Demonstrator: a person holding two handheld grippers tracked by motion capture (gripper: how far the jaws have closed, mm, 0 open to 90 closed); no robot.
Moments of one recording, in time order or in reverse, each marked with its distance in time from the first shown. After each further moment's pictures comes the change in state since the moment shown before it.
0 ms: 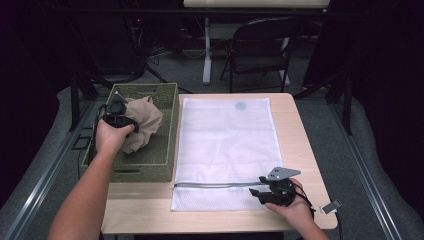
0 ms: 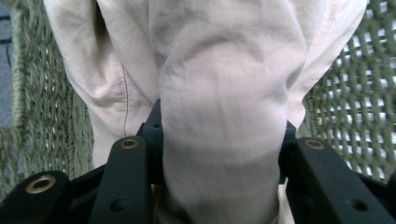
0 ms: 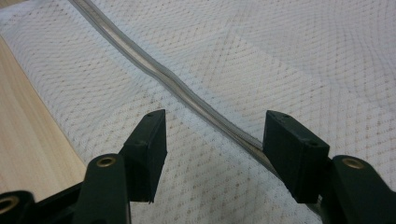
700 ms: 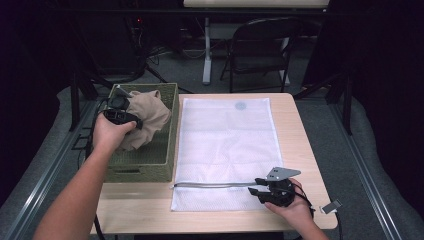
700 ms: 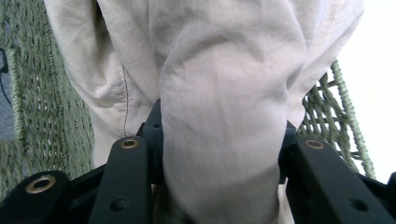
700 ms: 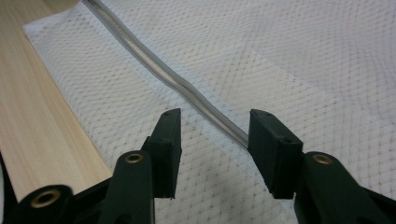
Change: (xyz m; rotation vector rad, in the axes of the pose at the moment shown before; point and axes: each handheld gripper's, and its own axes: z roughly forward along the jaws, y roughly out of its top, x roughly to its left) left arm -0.024 0.001 -0.038 -0.023 -0.046 0.107; right arm 0.009 0.008 -0.006 -0.021 0.033 -0.016
